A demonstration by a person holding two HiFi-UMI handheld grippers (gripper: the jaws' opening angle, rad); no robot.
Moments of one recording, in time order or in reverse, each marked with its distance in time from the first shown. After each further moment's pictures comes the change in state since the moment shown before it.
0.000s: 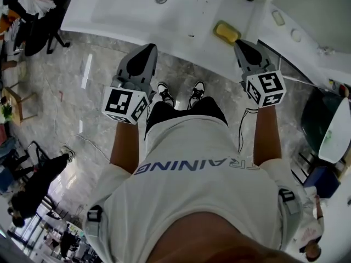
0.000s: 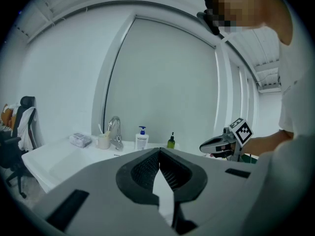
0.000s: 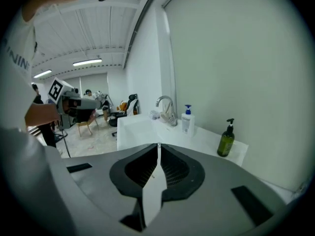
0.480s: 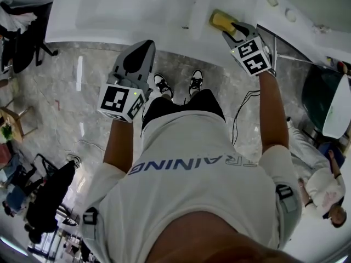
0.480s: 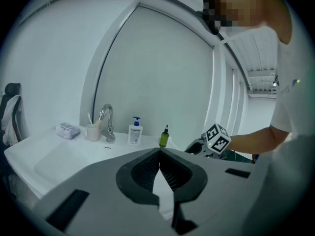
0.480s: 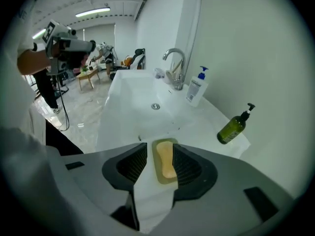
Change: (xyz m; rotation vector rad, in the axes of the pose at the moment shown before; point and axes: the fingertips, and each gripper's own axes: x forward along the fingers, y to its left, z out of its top) left arm 0.028 0.021 -0.023 -0.031 0.072 -0.147; right arm 0.074 -0.025 -0.075 -0.257 0.458 -0.031
